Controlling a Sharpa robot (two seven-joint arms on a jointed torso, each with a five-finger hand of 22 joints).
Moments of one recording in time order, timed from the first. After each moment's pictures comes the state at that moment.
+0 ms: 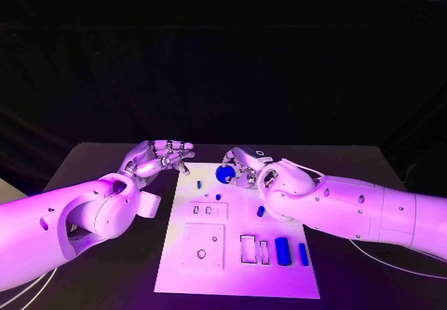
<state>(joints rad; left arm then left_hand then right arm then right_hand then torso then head) 1.18 -0.95 -0.02 1.66 -0.14 -0.34 0.40 1.34 -0.18 0.52 0.06 0.25 0.90 0.21 0.23 0.15 1.16 0.13 0.09 0.07 1.11 0.05 0.80 0.56 0.17 0.97 0.14 0.78 0.44 1.23 -0.56 -0.12 1.40 -1.54 -0.50 -0.32 1.49 -0.20 0.39 0.23 0.26 0.94 0.15 0.27 0.39 1.46 0.04 1.57 1.31 1.47 -0.03 1.56 1.31 0.01 1.47 0.08 1.57 1.31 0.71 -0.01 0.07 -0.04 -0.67</state>
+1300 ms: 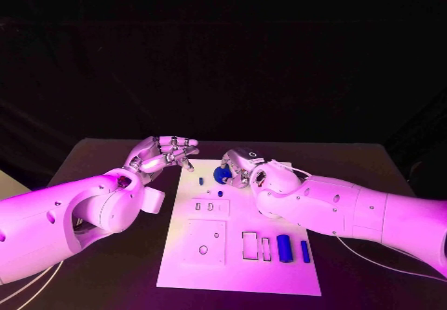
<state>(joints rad) 1.18 -0.94 -0.02 1.66 -0.14 -0.33 0.39 1.34 -0.18 0.52 0.06 0.25 0.90 0.21 0.23 0.15 1.16 0.13 0.09 0.07 1.11 0.05 0.80 0.56 0.17 0.97 0.14 0.78 0.44 1.20 -0.44 -0.13 1.23 -1.57 -0.47 -0.32 1.43 -0.24 0.42 0.24 0.24 0.94 0.14 0.25 0.39 1.47 0.05 1.55 1.31 1.47 -0.02 1.56 1.31 0.01 1.47 0.08 1.57 1.31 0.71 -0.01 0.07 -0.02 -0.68</state>
